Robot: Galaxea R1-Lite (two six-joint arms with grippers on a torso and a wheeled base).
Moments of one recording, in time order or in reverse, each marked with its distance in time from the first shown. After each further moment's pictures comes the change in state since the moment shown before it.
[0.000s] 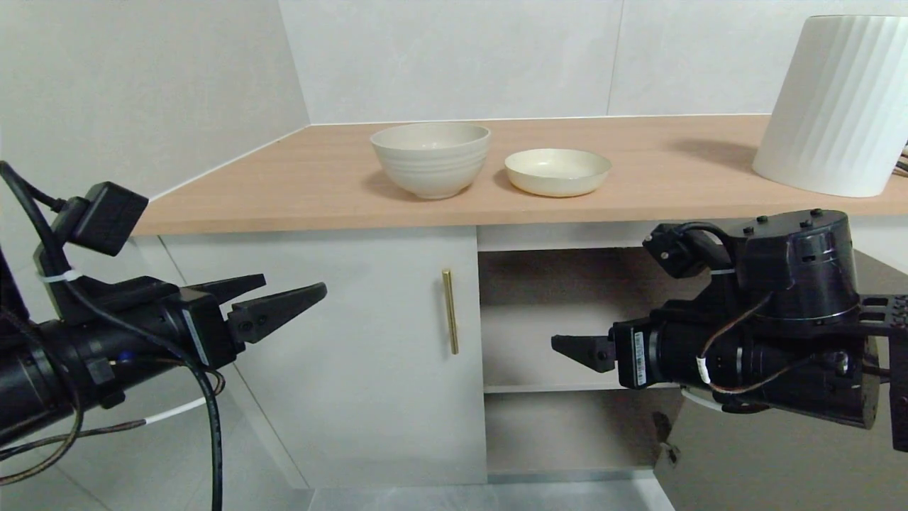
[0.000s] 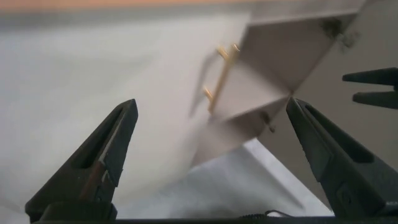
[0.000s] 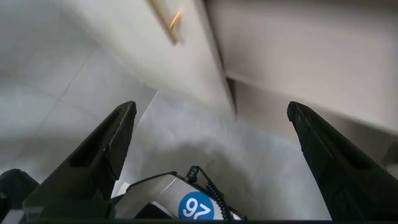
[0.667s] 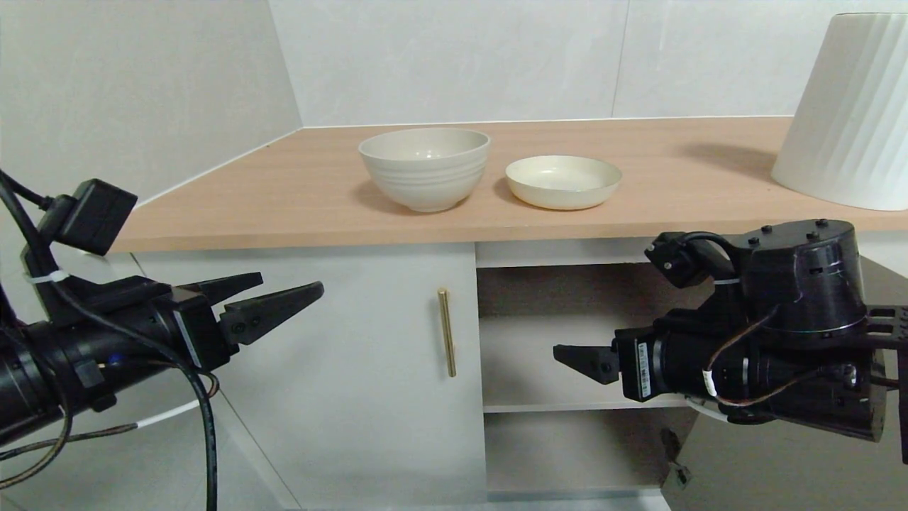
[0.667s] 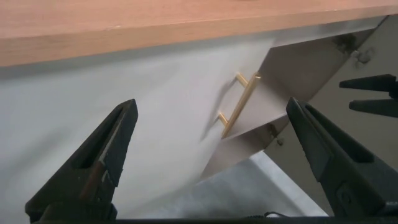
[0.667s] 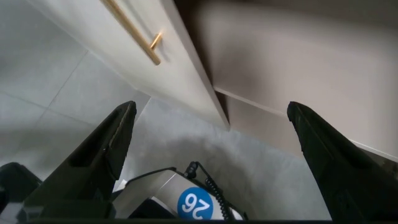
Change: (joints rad) left arm -0.001 -0.021 0.003 0.001 -0.005 -0.003; right arm 0.010 -0.012 0.033 -0.012 0.000 -0.007
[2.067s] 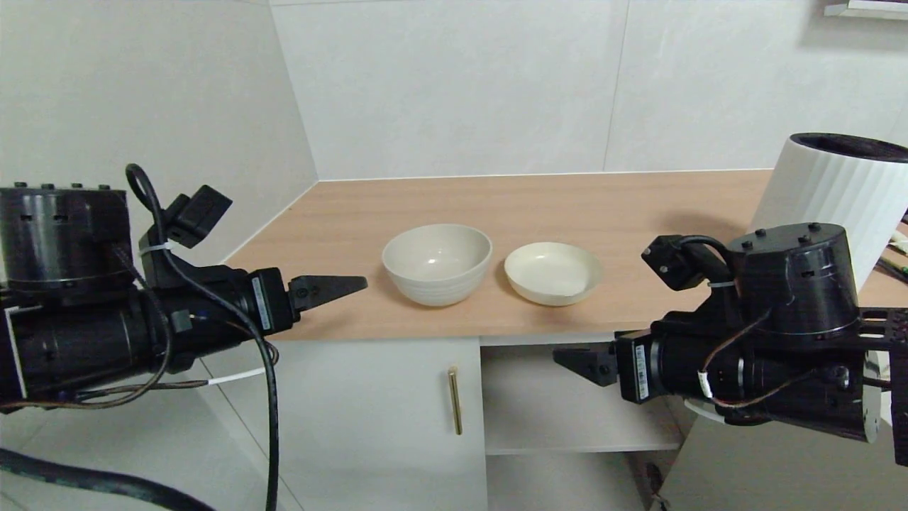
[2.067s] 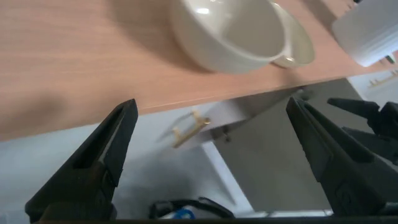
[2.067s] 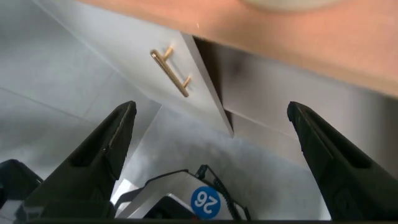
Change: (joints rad) left arm -0.039 0.192 -0.185 0.197 -0.003 -0.236; right arm -0.001 0.012 0.003 -0.004 -0.002 -0.004
